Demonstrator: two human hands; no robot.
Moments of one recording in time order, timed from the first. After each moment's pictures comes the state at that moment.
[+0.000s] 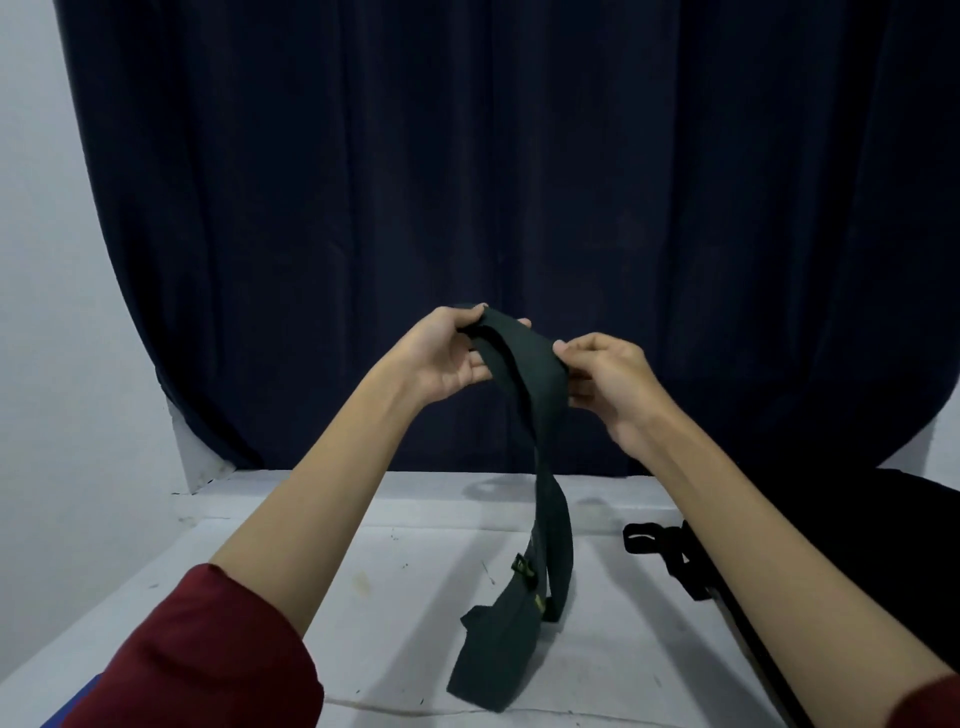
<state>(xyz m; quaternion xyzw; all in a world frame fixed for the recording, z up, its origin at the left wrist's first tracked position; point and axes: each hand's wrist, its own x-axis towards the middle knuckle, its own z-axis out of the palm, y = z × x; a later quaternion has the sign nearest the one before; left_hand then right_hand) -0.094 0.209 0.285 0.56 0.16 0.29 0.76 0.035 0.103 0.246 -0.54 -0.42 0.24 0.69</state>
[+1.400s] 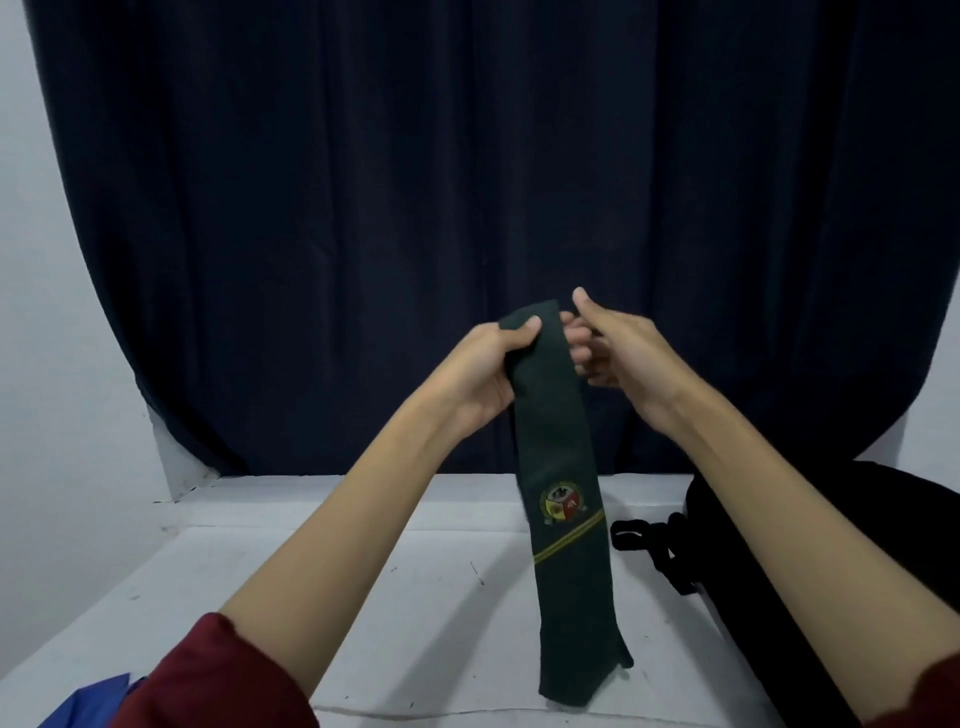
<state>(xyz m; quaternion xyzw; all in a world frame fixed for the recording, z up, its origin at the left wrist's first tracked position) -0.072 0.164 0.270 0.63 0.05 0.28 0.72 0.059 0.085 0.263 -0.57 -0.47 0.20 0.64</state>
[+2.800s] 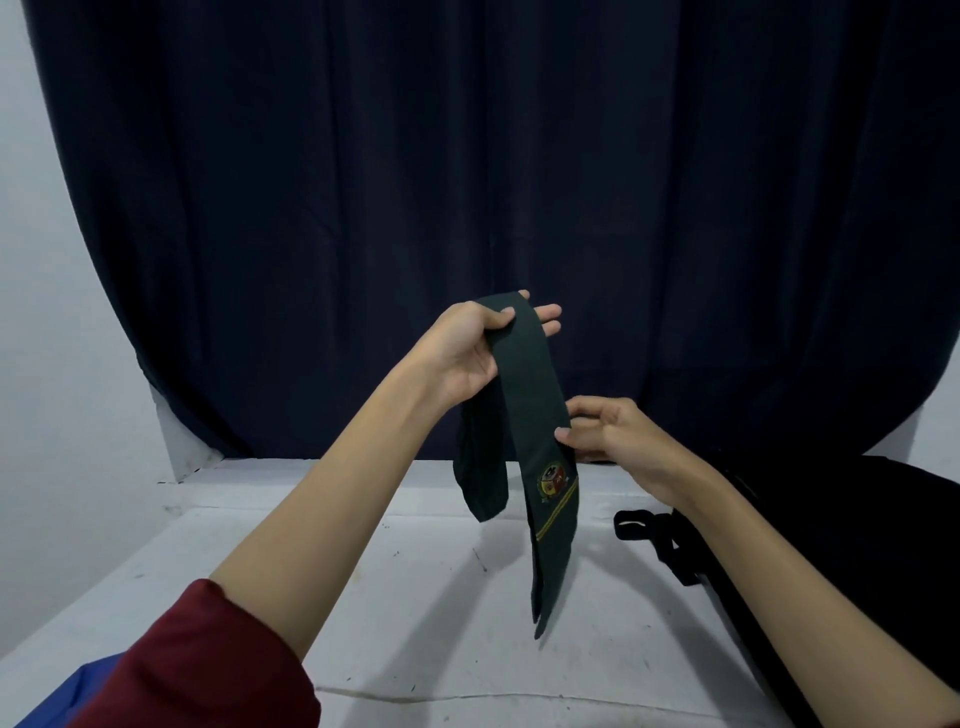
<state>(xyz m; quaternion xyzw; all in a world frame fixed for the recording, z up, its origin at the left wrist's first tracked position) -0.079 0.185 0.277 0.55 0.11 0.31 0.76 0.069 0.095 0.188 -0.58 -0.54 0.29 0.53</state>
